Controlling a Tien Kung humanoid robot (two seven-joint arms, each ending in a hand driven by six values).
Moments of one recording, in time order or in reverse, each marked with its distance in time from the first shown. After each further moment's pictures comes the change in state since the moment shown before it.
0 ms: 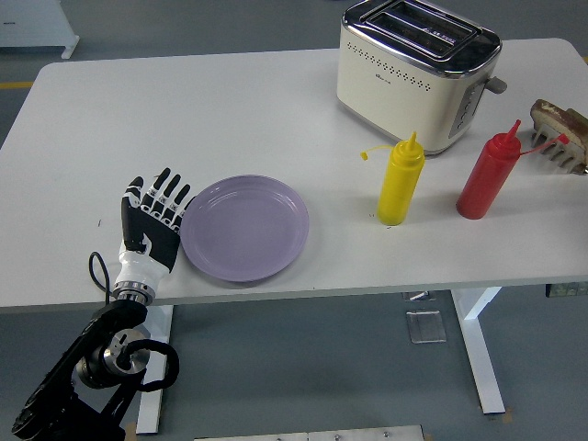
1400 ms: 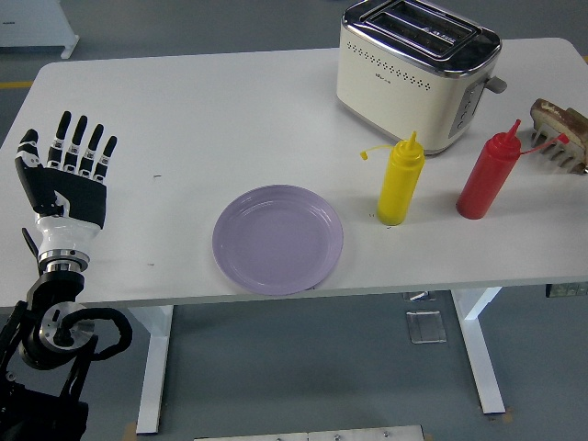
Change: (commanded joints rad) left arm 0.056 0.015 -0.312 -0.257 -0.034 0.039 0.013; right arm 0.202 -0.274 -0.254 -0.043 -0.605 -0.239 -0.043
